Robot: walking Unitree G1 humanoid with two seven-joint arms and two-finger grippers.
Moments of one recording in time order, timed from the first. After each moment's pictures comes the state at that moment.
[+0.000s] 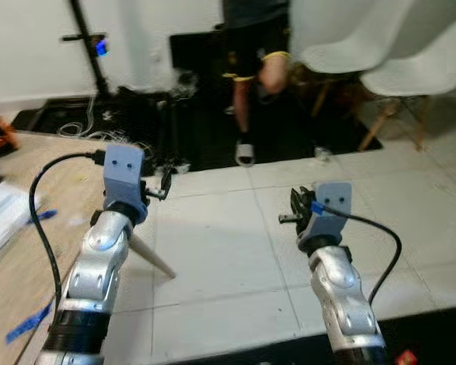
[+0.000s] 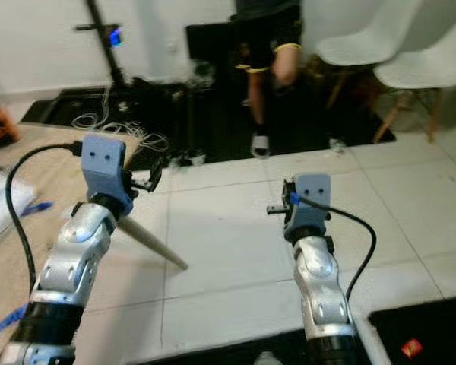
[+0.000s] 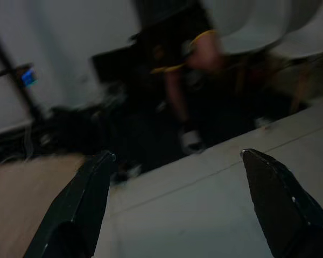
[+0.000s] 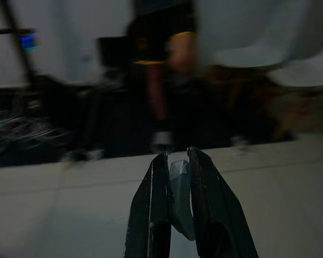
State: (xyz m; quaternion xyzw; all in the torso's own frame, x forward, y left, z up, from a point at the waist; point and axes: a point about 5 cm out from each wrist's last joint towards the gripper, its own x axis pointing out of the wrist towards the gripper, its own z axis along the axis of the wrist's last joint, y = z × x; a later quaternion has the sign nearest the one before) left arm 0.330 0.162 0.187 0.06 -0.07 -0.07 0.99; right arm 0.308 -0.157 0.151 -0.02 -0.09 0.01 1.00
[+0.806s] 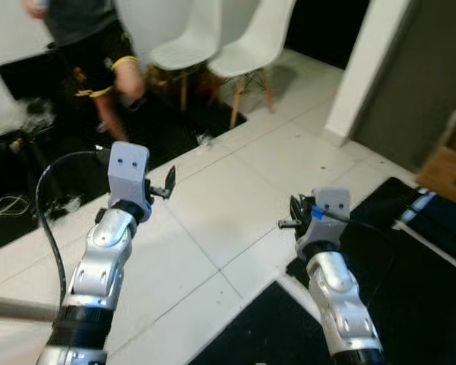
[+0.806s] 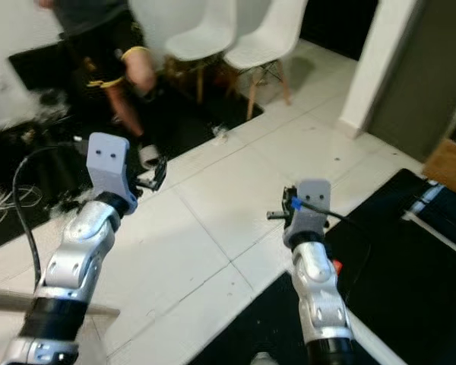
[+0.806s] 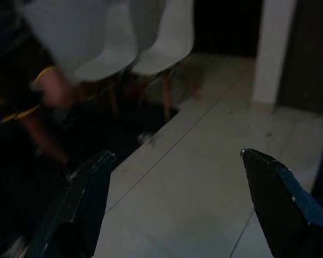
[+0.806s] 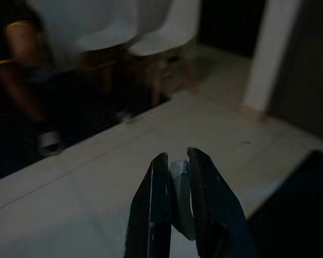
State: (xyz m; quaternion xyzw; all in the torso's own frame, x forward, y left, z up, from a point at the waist) left arm 0.335 0.159 0.189 0.06 -0.07 -0.08 0.99; right arm 0.308 -0.158 0.137 0.00 -0.07 0.00 1.00
